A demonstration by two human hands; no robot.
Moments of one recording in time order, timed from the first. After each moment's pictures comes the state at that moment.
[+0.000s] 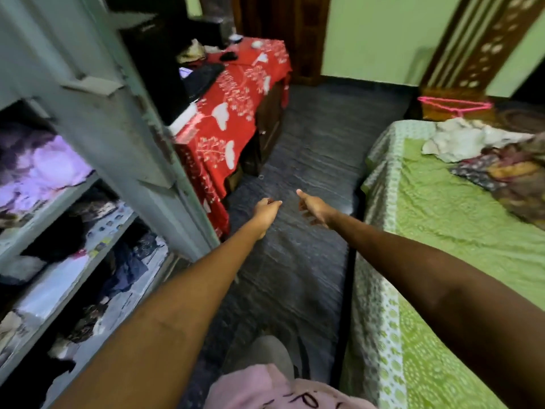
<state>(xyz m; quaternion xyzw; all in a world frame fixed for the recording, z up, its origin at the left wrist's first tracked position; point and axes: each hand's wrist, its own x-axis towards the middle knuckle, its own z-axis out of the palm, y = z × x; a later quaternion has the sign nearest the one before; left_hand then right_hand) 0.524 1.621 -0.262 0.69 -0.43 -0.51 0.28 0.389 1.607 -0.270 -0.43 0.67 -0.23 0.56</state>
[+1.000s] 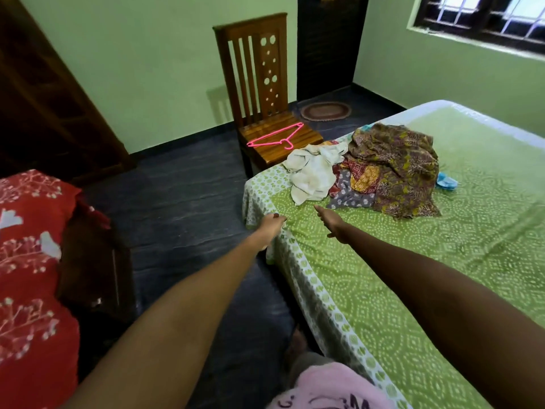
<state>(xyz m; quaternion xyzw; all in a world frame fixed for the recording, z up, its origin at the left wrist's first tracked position) 0.093 1.188 -0.276 0.44 -0.69 -0.57 -0.03 -0.028 1.304 -0.301 -0.08 0.79 -0.46 0.41</state>
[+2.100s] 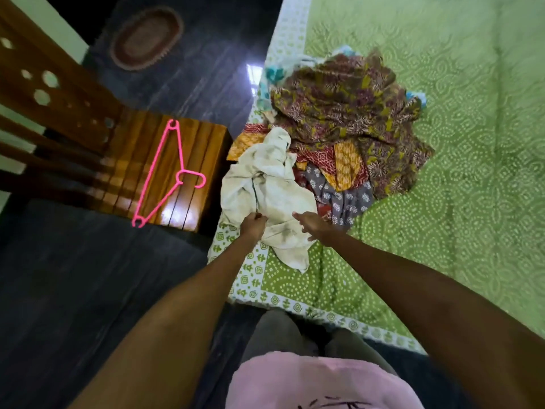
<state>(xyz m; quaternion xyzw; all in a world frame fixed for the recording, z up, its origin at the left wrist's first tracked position) -0.394 0.879 -0.433 0.28 -0.79 -0.43 -0.33 -0.381 1.038 -0.434 0.29 0.72 -0.50 0.39</state>
